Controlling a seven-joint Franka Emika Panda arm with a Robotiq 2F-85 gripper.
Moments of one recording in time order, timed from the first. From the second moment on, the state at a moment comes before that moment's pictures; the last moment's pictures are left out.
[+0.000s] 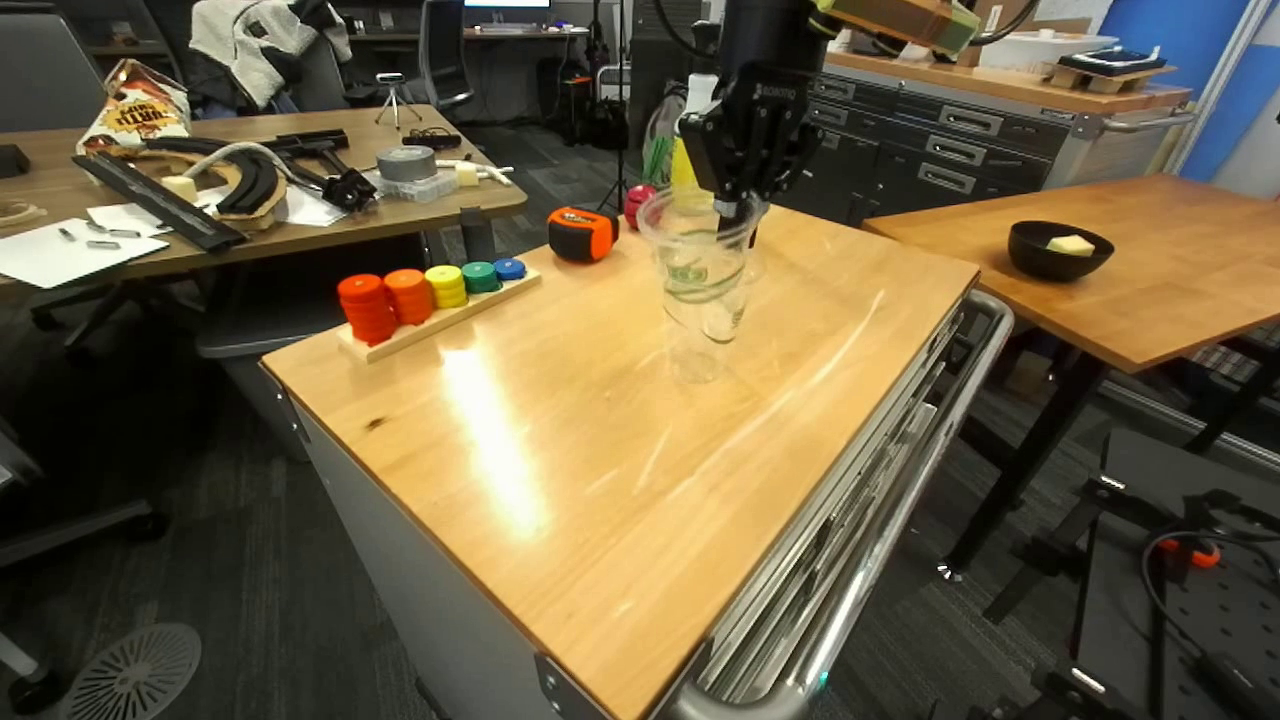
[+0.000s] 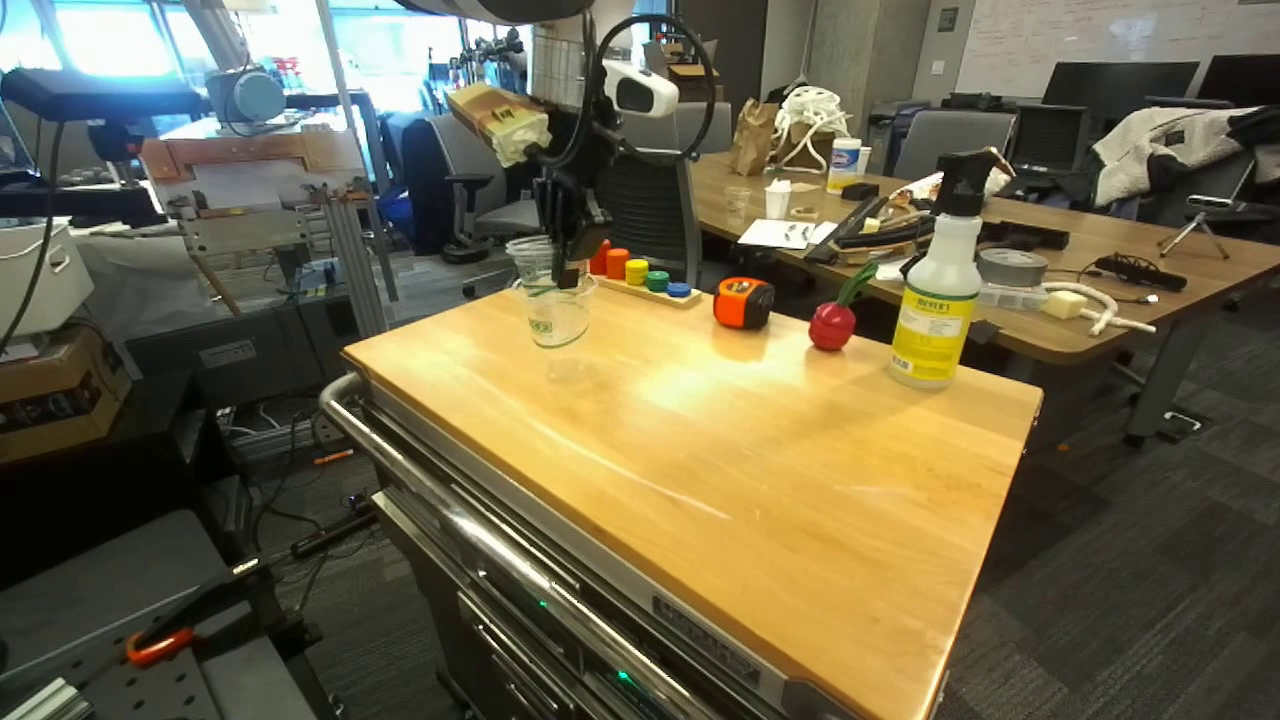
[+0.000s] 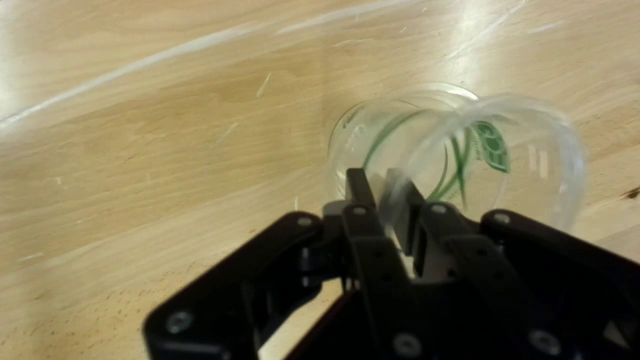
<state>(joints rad) 0.05 0.12 0.03 -2.11 0.17 2.19 0.25</state>
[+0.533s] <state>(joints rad) 0.05 0.09 0.03 -2.11 0.17 2.23 0.19</state>
